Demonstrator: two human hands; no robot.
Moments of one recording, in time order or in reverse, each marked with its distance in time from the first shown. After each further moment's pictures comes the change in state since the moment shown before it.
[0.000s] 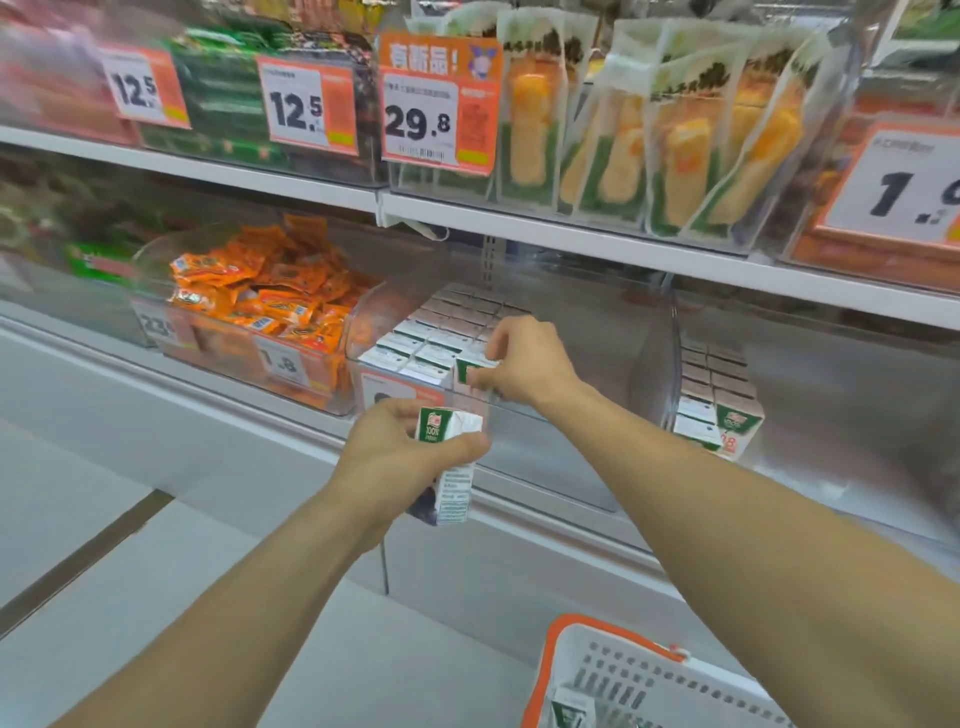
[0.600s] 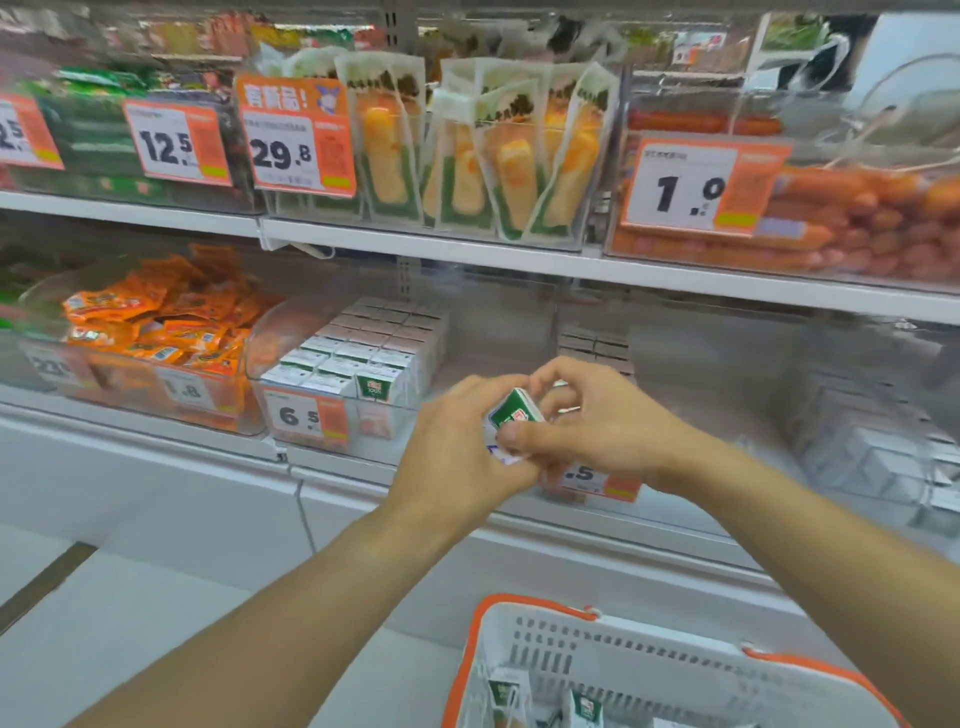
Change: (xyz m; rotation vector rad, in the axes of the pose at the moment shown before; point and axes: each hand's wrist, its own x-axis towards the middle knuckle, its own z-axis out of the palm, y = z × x) left_hand -0.046 0.023 0.118 0.418 -0.119 0.757; right_hand -0.164 0.058 -0.141 0.473 -0.226 0.073
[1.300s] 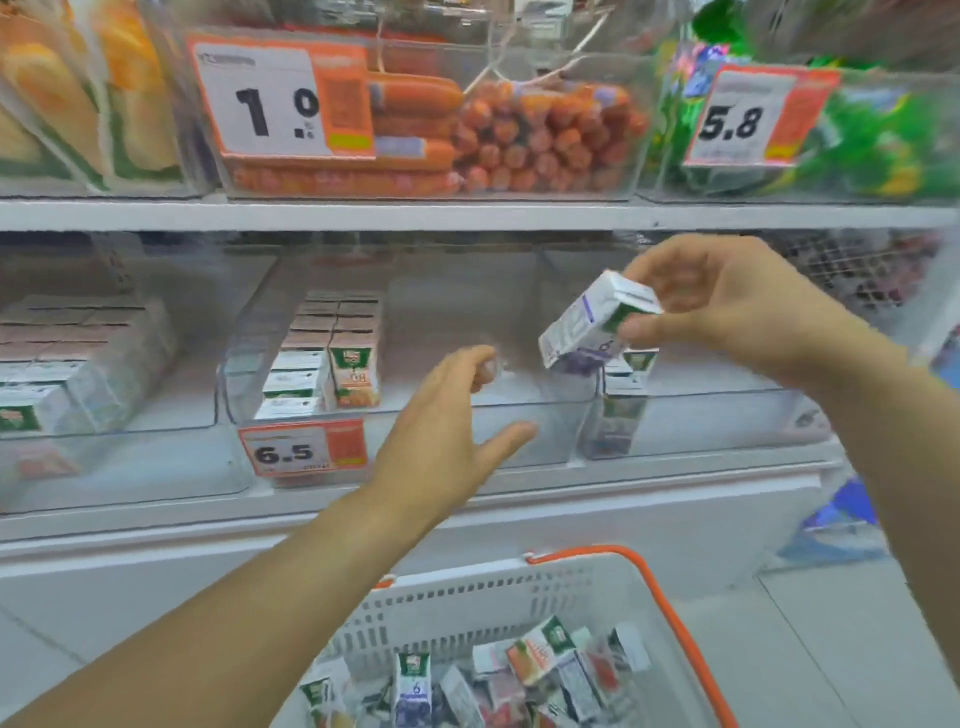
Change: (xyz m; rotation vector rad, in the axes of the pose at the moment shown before) left_hand 0.009 0.077 0.205 -0.002 -0.304 0.194; right_hand -0.167 0.090 -0.233 -0.141 0.546 0.026
